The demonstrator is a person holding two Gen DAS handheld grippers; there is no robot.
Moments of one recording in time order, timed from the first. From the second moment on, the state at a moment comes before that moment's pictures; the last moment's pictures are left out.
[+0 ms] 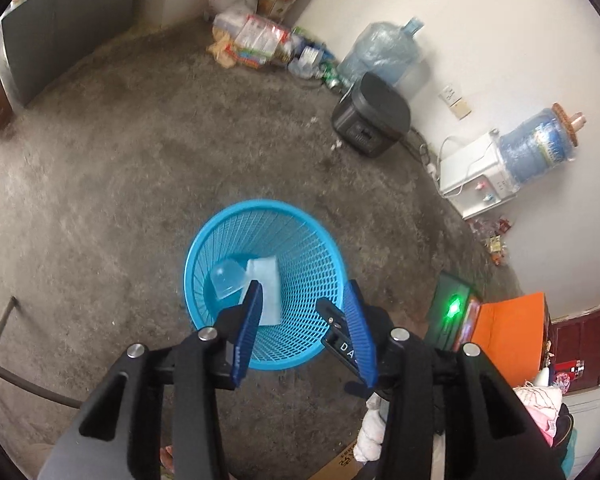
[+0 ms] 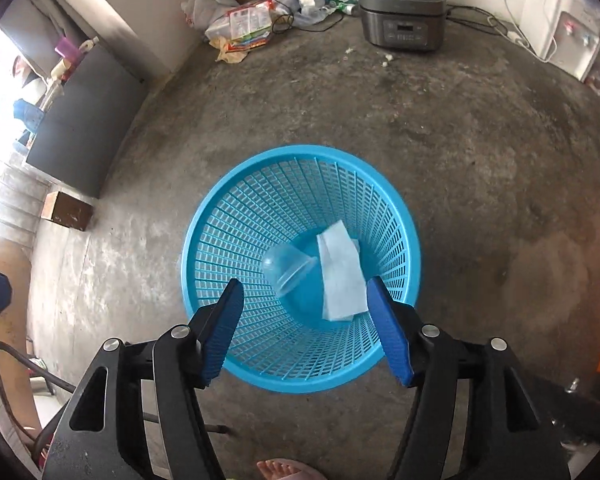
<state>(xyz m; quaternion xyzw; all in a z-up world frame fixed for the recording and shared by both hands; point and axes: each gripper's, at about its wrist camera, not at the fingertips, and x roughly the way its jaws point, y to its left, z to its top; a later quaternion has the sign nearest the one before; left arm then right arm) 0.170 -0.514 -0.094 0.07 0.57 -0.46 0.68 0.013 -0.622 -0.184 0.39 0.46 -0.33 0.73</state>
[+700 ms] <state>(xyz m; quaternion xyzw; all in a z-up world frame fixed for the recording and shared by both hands) 0.083 -0.246 0.088 0.03 0.35 -0.48 0.80 -0.005 -0.499 0.001 0.18 0.24 -0.29 0.91</state>
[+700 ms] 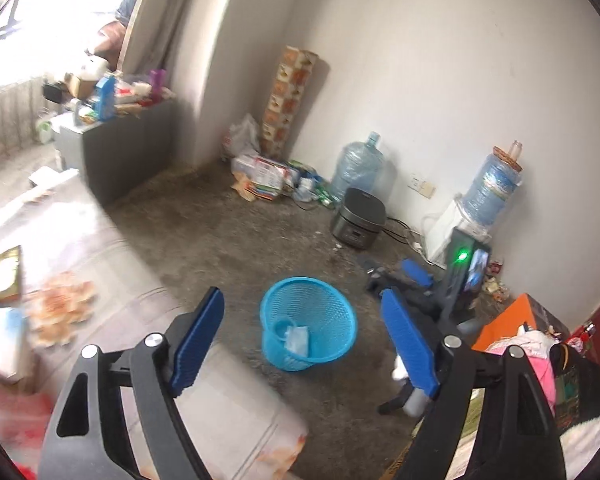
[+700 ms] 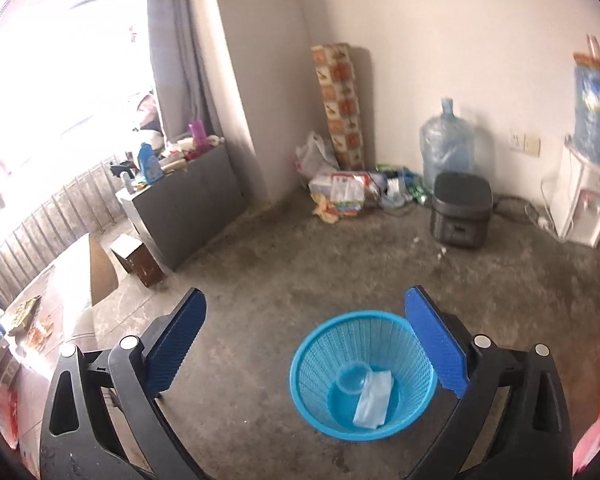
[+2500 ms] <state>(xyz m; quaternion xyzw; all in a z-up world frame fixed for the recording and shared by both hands) 0.085 0.165 -0.034 -0.13 0.42 -0.14 0.89 0.104 -0.132 0.048 0.20 0.50 0.31 0.78</state>
